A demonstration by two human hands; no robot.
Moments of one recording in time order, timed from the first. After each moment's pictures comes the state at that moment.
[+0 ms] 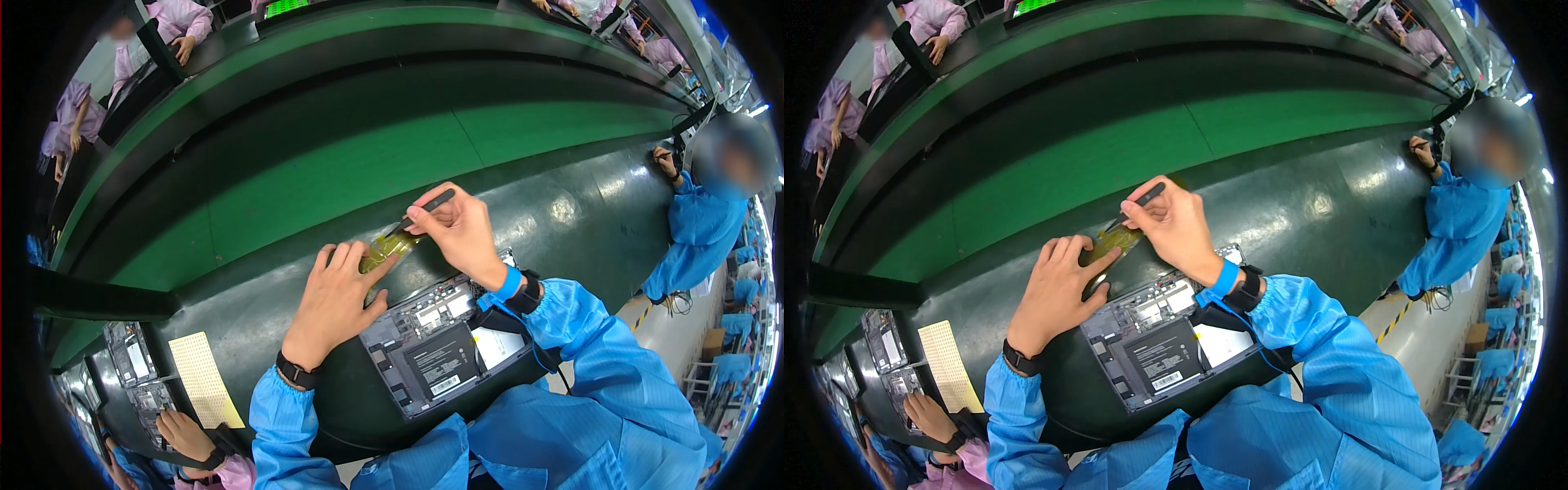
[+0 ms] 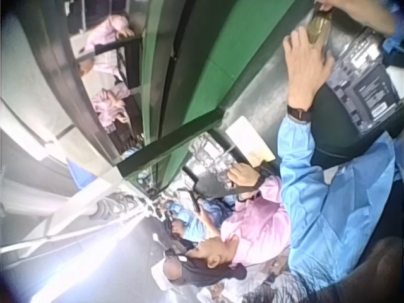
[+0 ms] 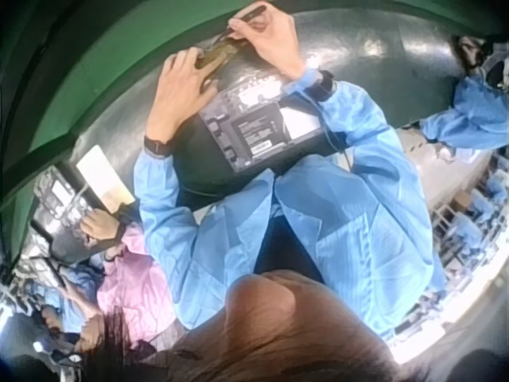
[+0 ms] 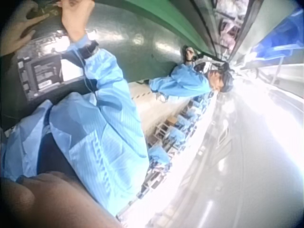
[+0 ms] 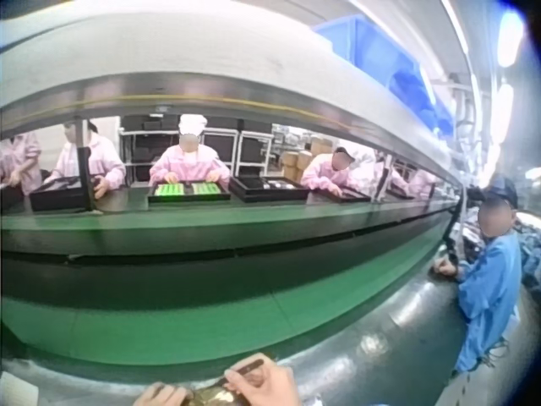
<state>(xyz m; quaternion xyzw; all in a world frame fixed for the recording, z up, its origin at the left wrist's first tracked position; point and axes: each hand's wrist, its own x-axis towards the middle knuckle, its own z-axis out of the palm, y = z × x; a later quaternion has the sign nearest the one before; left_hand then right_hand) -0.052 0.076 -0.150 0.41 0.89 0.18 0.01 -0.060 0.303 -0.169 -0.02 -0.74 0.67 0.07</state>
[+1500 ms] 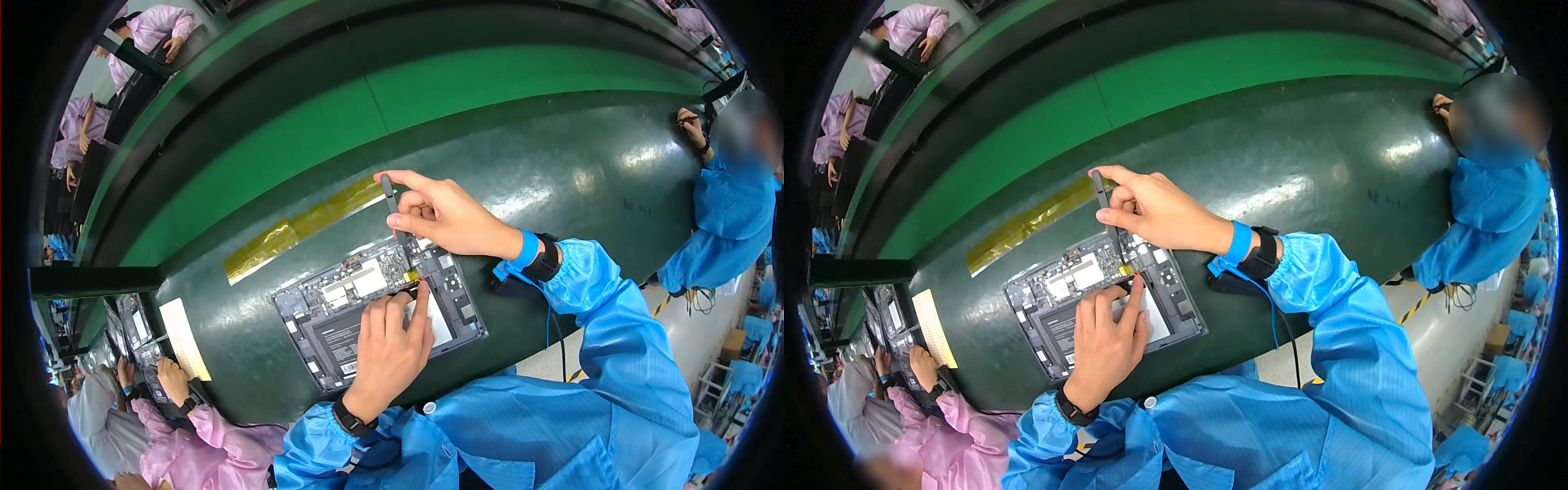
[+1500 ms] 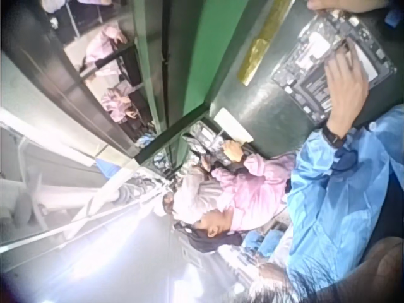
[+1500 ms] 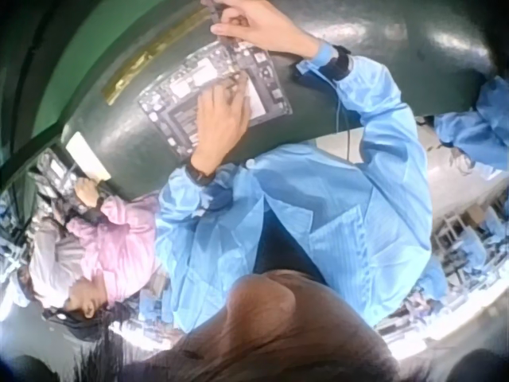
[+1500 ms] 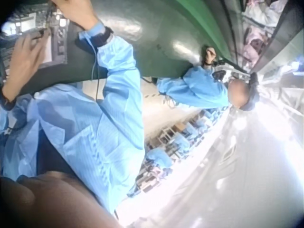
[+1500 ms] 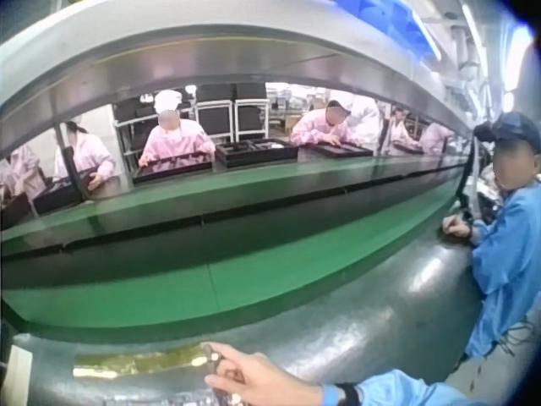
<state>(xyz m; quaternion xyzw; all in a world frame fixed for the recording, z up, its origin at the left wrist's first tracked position) 0.105 0.239 -0.174 0.31 0.94 0.16 -0.05 -0.027 0.434 -0.175 0.19 -0.76 0.60 -0.14</state>
